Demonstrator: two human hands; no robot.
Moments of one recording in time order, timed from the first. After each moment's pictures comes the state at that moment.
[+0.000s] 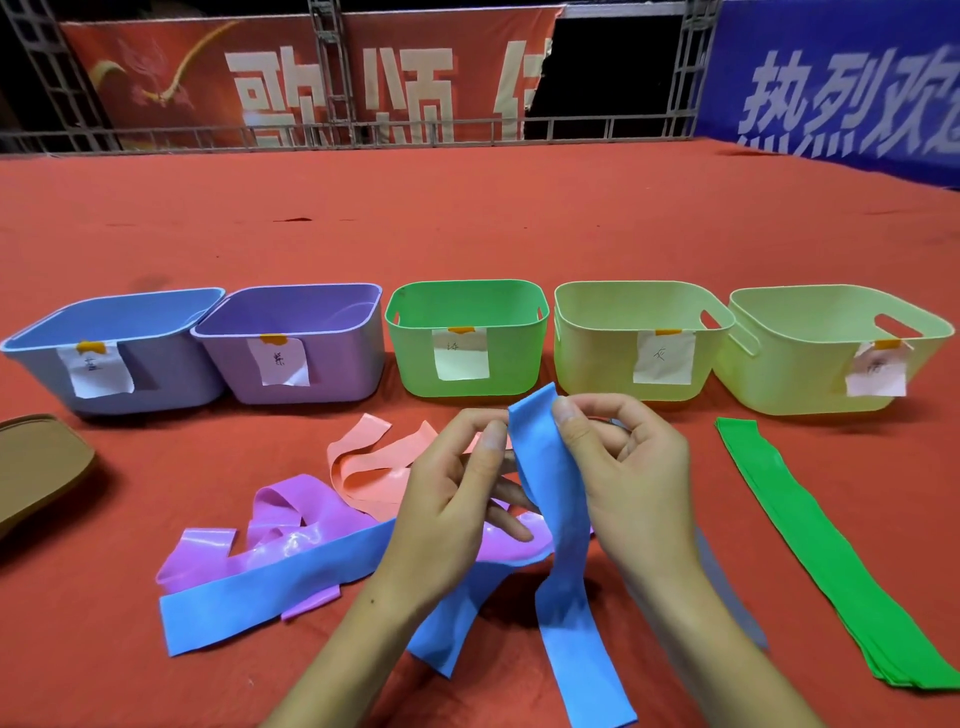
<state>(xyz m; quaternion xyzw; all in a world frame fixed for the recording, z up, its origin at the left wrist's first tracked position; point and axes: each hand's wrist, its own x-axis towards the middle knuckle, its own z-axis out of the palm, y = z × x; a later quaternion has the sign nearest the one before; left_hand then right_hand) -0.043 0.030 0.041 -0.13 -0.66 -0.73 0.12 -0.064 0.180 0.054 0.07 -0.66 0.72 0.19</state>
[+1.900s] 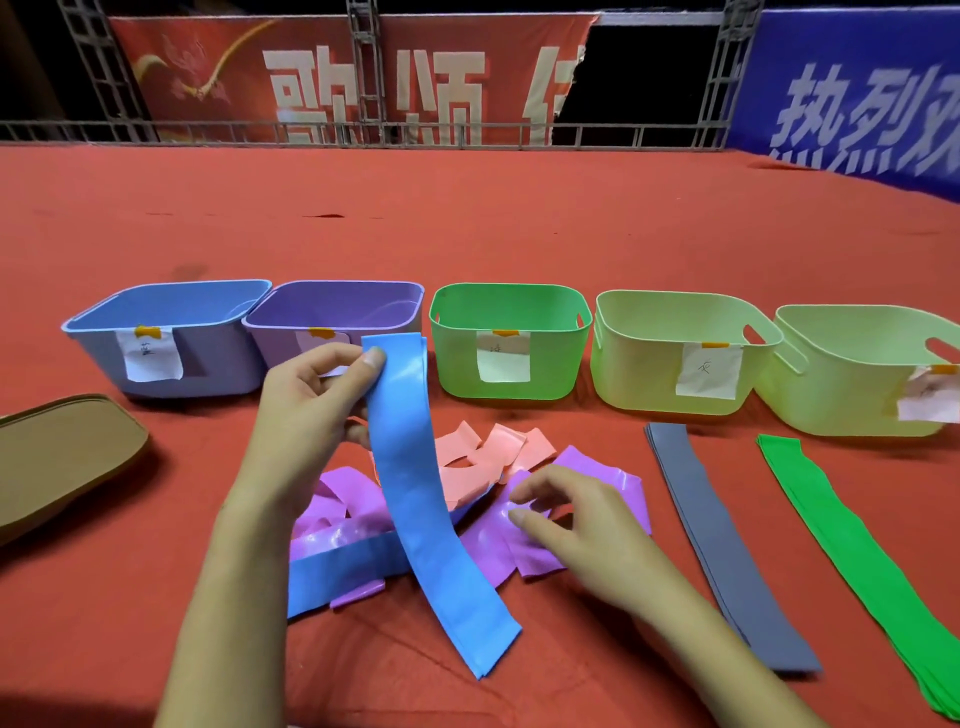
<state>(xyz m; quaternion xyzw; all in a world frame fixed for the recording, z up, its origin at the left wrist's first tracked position) -0.062 -0.117 0.085 0.00 -0.70 -0.68 0.23 -0.088 0.157 -0.006 0.25 -0.86 0.44 0.00</state>
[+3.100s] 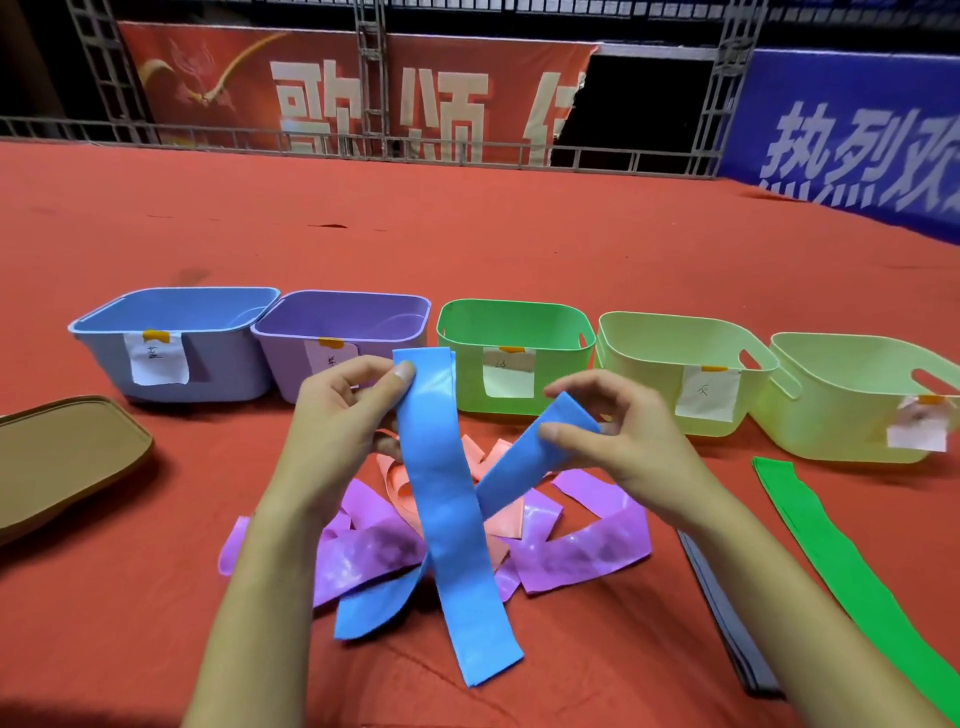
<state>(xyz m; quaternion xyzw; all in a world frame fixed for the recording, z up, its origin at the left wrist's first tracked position) -0.066 -0.114 0.082 -0.02 -0.68 -0.70 0.19 -0.120 0.160 0.083 0.24 -0.75 0.62 0.02</state>
